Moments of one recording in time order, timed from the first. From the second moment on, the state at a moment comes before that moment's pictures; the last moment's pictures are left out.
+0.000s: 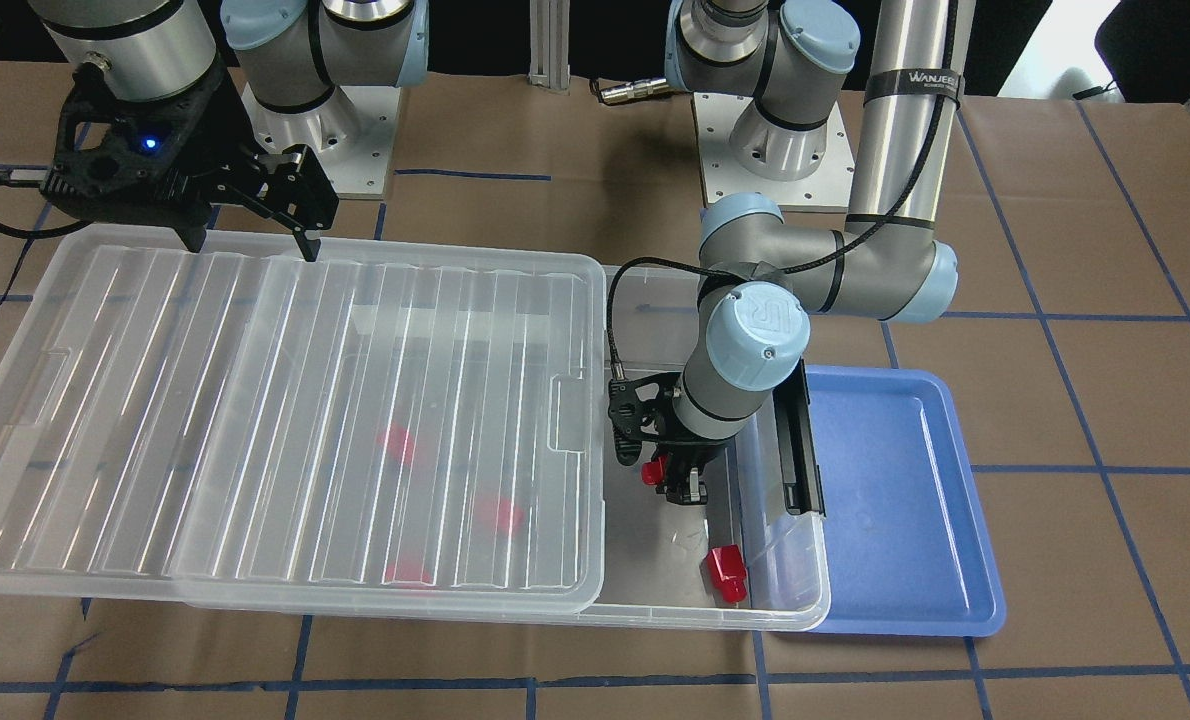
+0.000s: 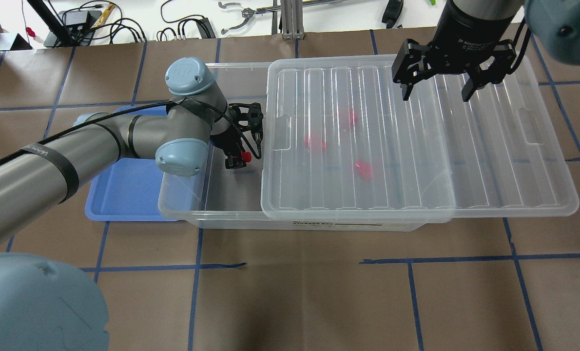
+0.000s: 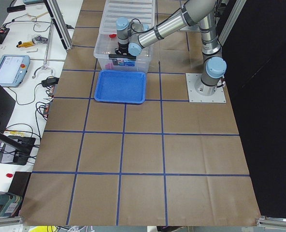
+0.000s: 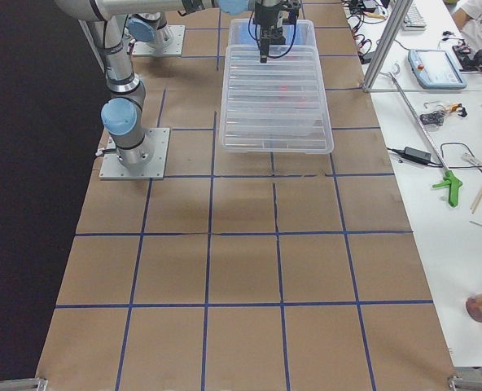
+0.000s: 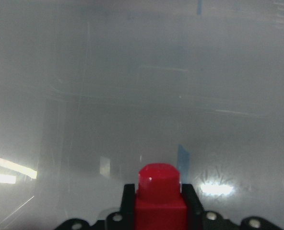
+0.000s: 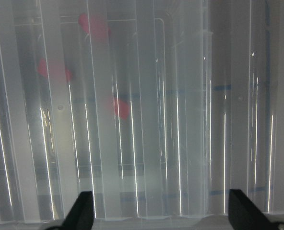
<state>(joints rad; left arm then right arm) -1.69 -2.02 -1.79 -0.88 1.47 1.36 1.60 -1.54 1.48 -1.52 -1.57 0.11</state>
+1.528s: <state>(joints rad) -1.48 -1.71 -1.59 -1.37 1.47 1.55 1.43 -1.53 1.48 -1.53 -1.58 -0.14</state>
